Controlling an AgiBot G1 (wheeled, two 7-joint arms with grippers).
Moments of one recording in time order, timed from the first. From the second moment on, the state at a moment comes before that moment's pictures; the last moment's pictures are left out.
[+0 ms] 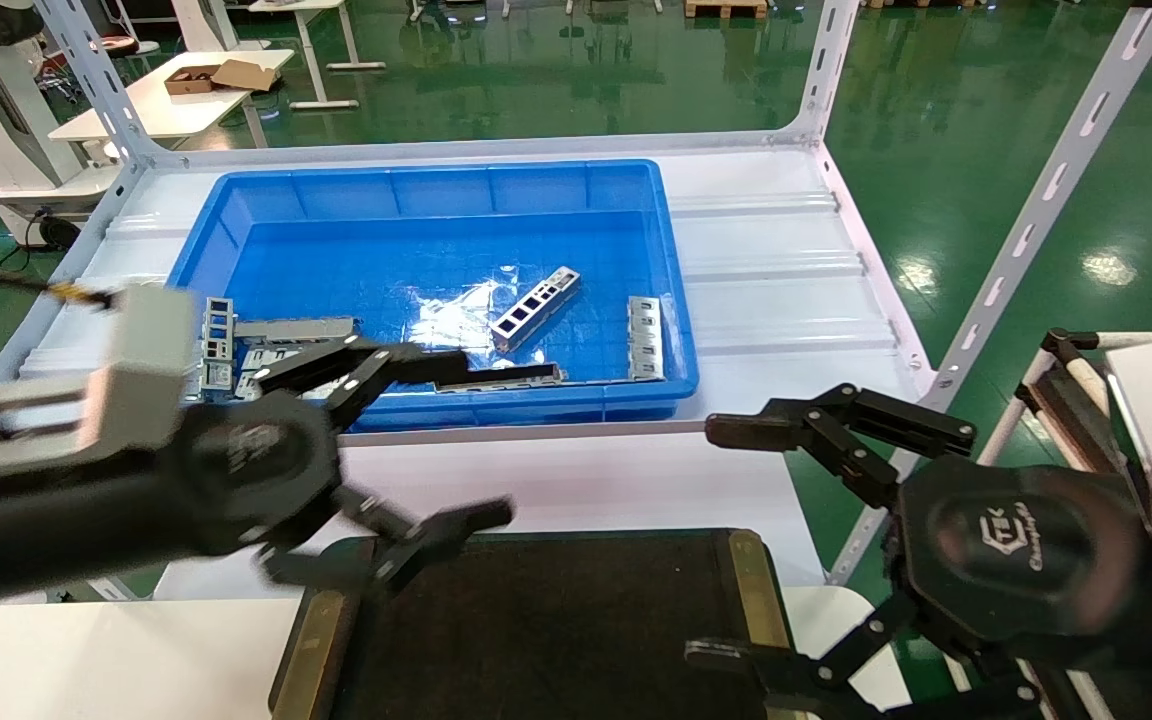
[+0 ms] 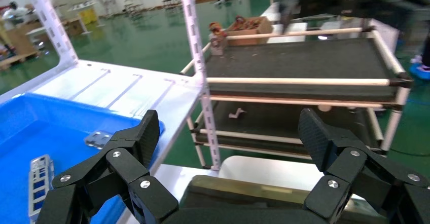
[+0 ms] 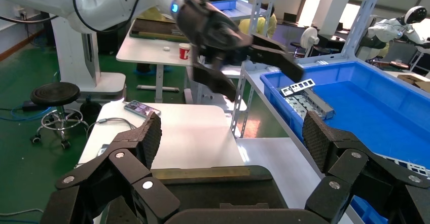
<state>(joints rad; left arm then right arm) -1.16 0.72 0.35 -1.28 0.93 1.27 -0.24 1.10 -0.58 -0.37 1.27 -0.67 -1.46 0.14</state>
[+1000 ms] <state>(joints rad) -1.57 1.29 0.60 -0.50 1.48 0.70 -0.26 1.10 -0.58 -0.37 1.27 -0.67 -1.46 0.14</state>
